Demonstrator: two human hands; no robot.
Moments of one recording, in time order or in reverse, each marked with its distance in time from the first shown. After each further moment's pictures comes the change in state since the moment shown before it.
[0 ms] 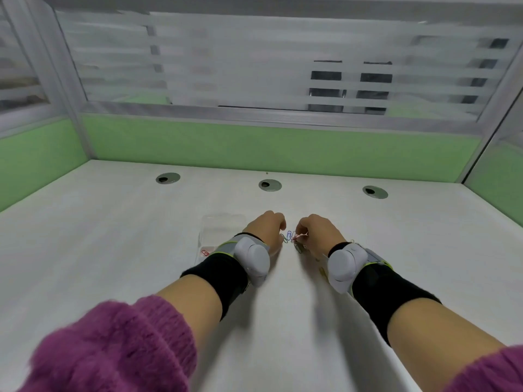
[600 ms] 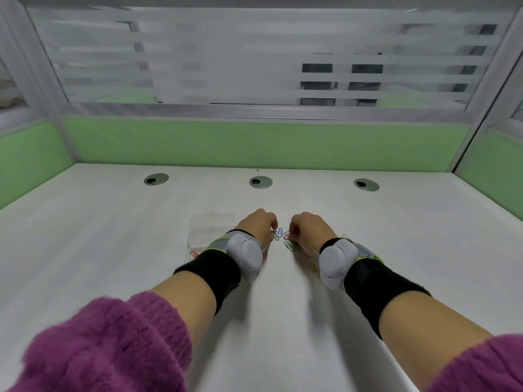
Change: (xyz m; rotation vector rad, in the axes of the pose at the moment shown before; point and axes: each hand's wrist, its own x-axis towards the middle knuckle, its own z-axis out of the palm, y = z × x) left_hand 0.011 -0.001 0.004 0.098 -0.028 0.008; right_hand 0.002 0.003 0.002 0.004 -0.006 0.005
